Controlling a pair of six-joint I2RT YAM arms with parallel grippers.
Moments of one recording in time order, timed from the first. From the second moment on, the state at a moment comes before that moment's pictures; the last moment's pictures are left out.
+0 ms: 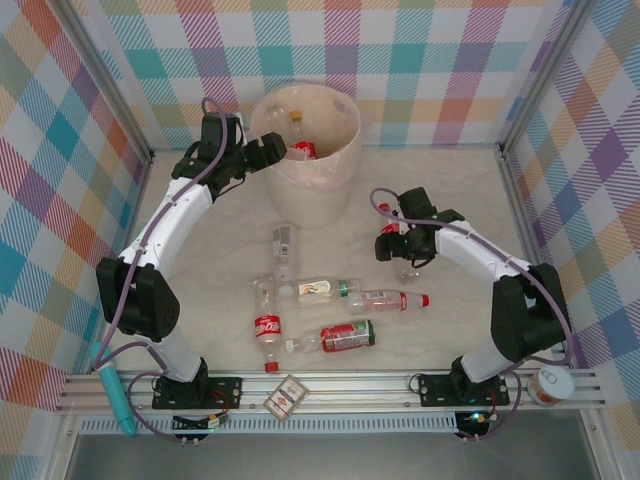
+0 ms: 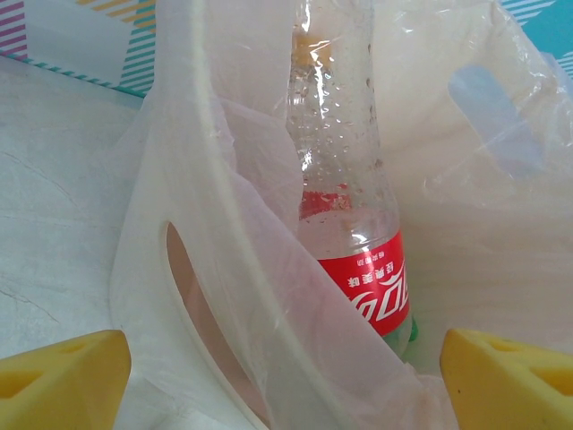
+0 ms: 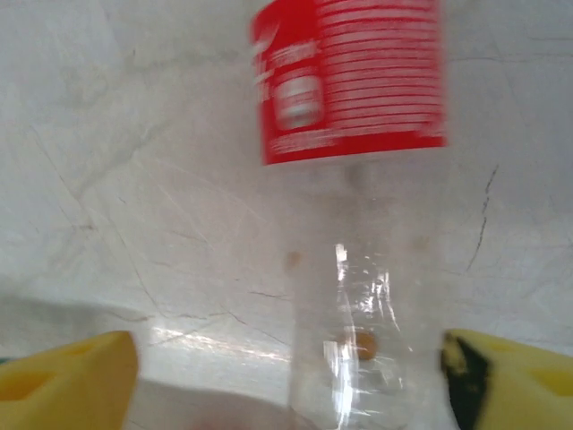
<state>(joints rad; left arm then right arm) -0.25 1.70 1.64 -0.50 0.17 -0.55 0.38 1.56 1.07 -0.71 -0.04 0.26</state>
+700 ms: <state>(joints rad) -0.25 1.70 1.64 -0.51 0.17 -0.55 0.32 1.80 1.24 -0.77 0.05 0.33</state>
